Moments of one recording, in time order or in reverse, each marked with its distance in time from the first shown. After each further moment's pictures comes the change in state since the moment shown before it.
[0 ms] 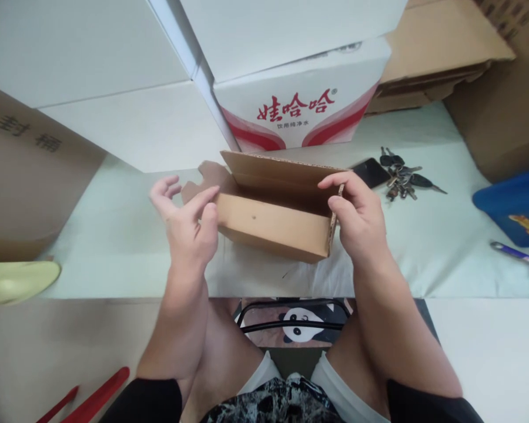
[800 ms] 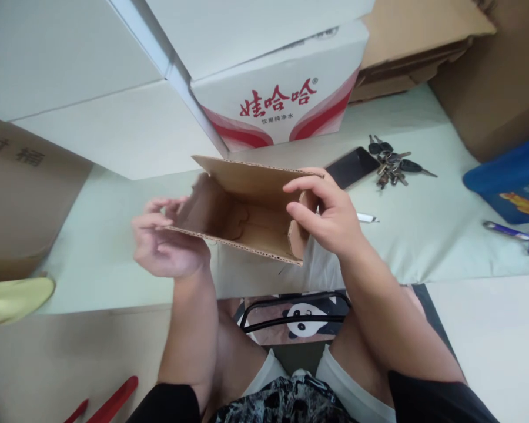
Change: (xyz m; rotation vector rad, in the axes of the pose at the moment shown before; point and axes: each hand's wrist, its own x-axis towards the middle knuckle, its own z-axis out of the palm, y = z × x) left_hand -0.006 0.000 0.027 -0.750 0.391 -0.005; right_hand -0.005 0.004 0.011 0.028 -0.110 -0.133
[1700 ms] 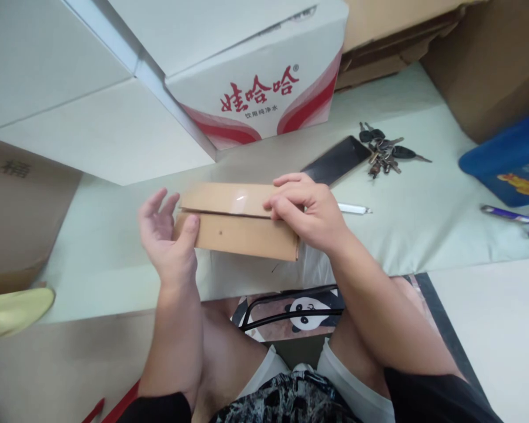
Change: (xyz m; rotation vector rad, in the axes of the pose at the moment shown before) left_hand -0.005 -0.008 -0.024 0.437 -0.299 -0.131; right_hand 0.002 0.002 0.002 0.120 -0.089 -0.097
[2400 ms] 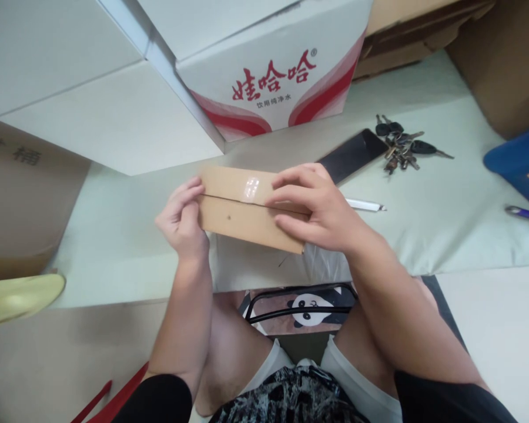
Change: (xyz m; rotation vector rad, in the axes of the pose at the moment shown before) left_hand 0.012 -0.003 0.014 -0.018 0.101 0.038; right_hand -0.002 -0.001 -0.008 -0.369 -0.249 -0.130
